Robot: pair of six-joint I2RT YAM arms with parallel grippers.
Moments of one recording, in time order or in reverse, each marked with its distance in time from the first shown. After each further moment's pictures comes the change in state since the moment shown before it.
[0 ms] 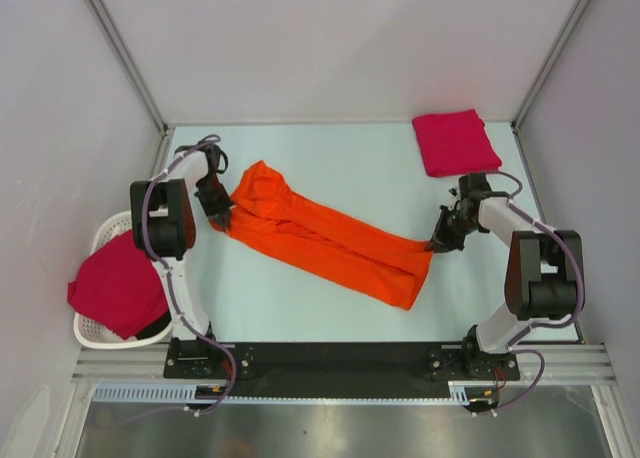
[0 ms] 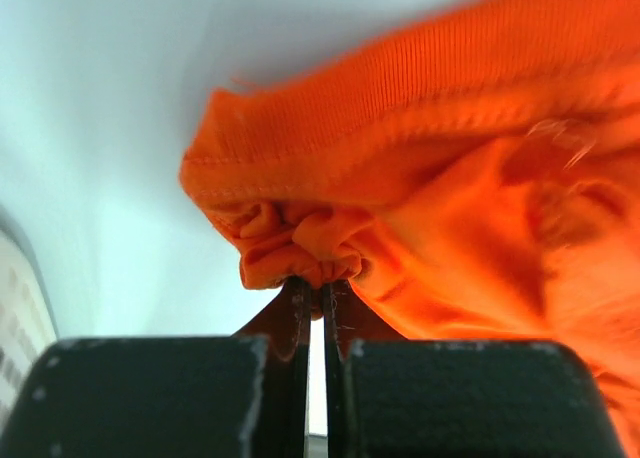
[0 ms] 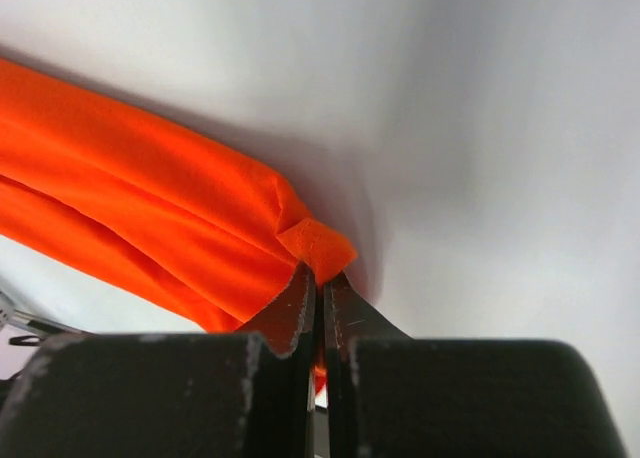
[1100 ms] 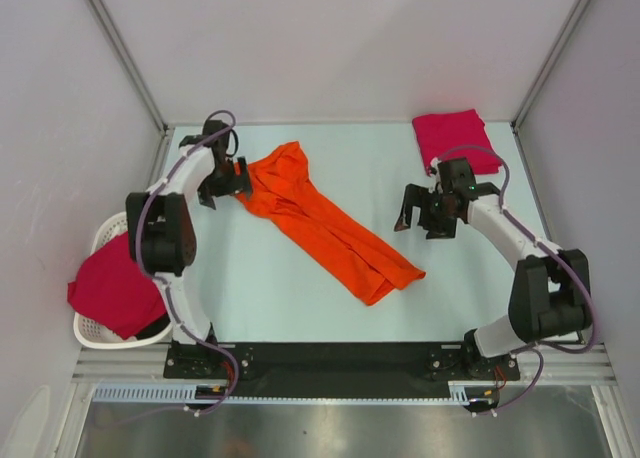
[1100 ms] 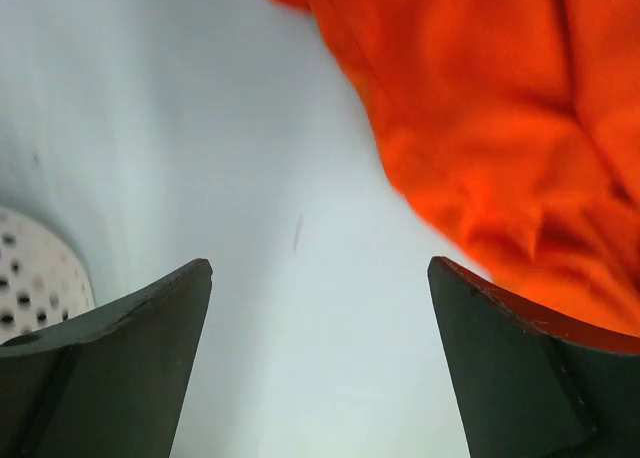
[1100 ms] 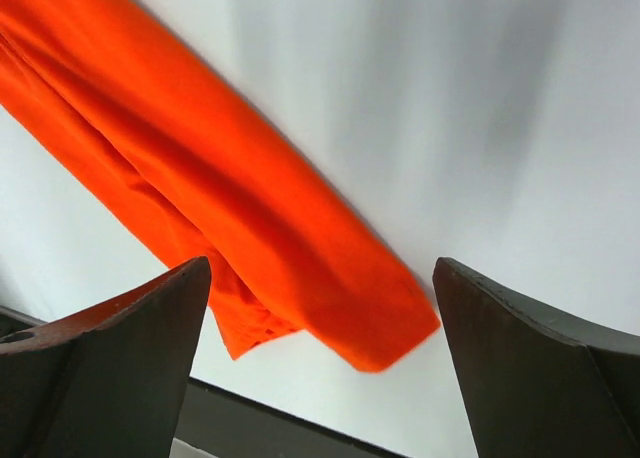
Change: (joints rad) left arm -0.093 -0.087 0.087 0.119 -0.089 0.147; right arm 0.191 -0.166 0.060 0.006 0.089 0.003
